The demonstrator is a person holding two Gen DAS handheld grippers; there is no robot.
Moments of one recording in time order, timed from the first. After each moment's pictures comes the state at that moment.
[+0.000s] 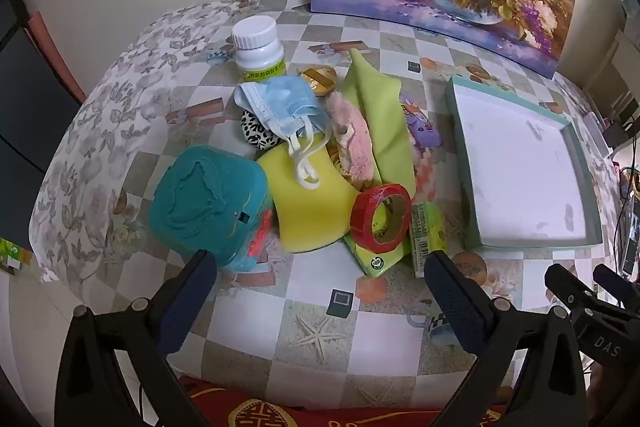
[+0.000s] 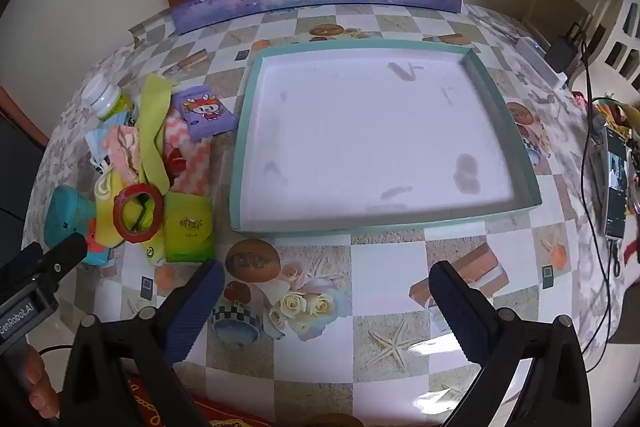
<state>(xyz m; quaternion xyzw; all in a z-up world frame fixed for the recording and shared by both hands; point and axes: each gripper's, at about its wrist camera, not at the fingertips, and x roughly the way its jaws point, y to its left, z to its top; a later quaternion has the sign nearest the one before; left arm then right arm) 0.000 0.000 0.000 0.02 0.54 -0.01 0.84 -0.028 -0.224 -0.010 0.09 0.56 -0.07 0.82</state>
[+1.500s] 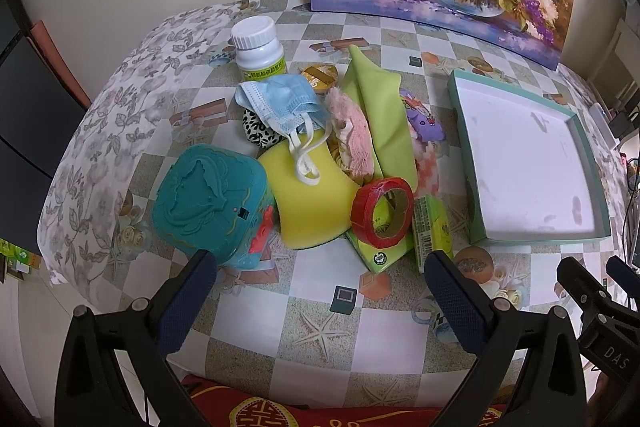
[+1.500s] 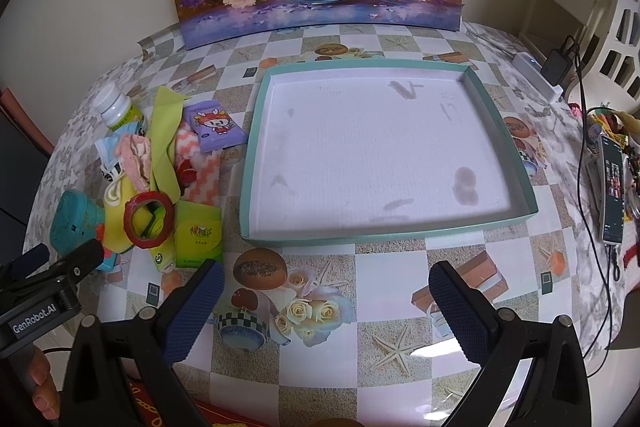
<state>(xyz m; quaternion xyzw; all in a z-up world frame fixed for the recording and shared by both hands) -0.004 0.000 0.000 0.03 0.54 -0.01 0.84 -0.036 -0.220 0.000 0.09 0.53 -0.06 0.84</state>
